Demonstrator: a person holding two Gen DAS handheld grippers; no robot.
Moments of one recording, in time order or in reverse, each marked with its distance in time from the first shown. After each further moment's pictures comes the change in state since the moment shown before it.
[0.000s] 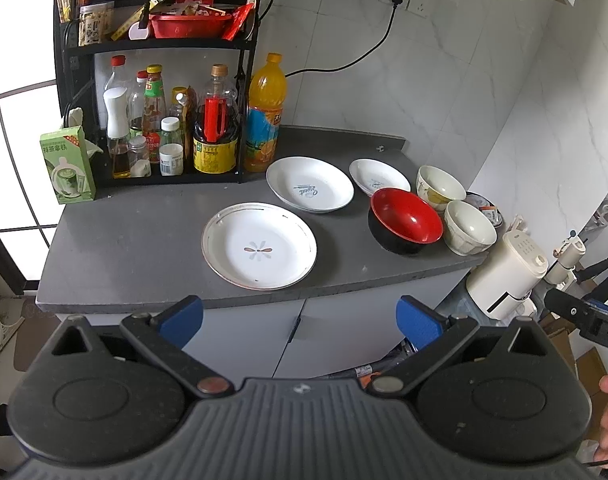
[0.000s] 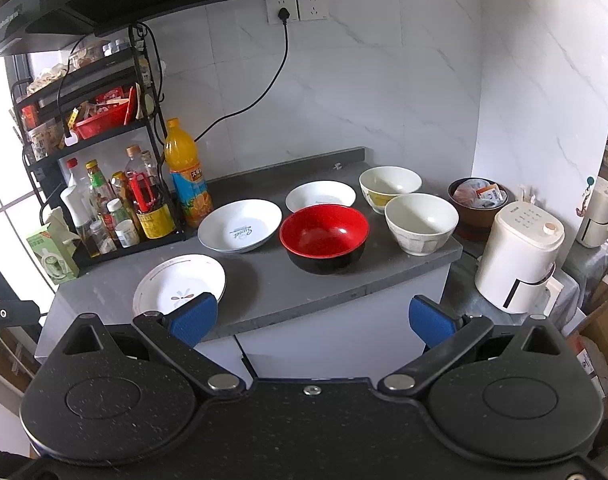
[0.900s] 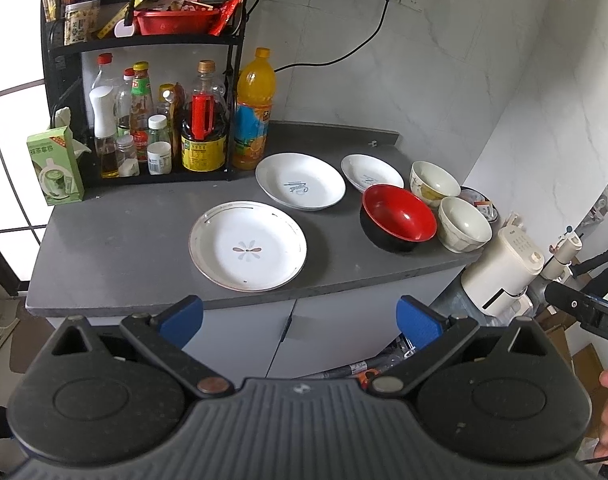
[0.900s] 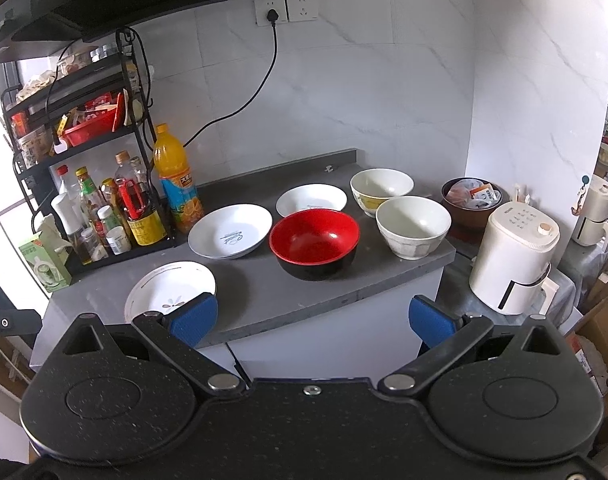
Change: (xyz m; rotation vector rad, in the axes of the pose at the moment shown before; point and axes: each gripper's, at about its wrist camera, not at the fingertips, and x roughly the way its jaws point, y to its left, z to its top) left arm 0.013 -0.011 0.008 0.013 0.021 -0.016; right arm 0.008 -0.006 0.010 0.018 0.000 -0.020
